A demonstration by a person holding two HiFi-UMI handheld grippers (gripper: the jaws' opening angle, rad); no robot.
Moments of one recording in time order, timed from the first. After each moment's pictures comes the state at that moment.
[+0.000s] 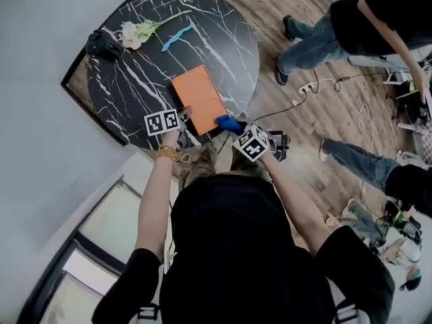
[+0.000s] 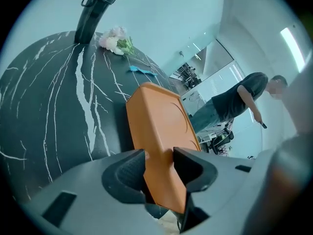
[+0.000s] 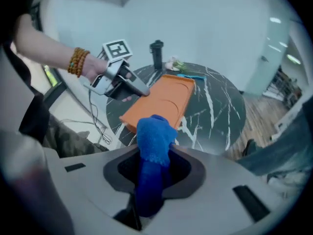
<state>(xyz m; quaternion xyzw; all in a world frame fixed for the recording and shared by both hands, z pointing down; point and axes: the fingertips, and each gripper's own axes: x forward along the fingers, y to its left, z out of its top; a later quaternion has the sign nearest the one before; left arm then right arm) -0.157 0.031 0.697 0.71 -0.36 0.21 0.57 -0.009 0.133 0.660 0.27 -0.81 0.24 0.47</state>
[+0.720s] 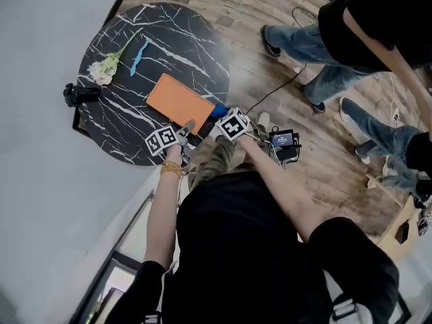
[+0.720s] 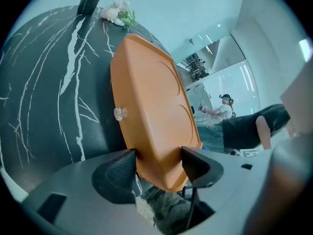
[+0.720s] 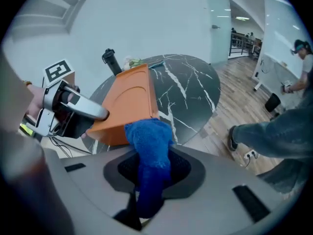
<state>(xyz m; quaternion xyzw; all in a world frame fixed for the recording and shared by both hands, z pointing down) -0.097 0.088 0.712 0.66 -0.33 0.24 0.64 0.032 0.112 0.718 0.43 -0.72 0.39 0.37</state>
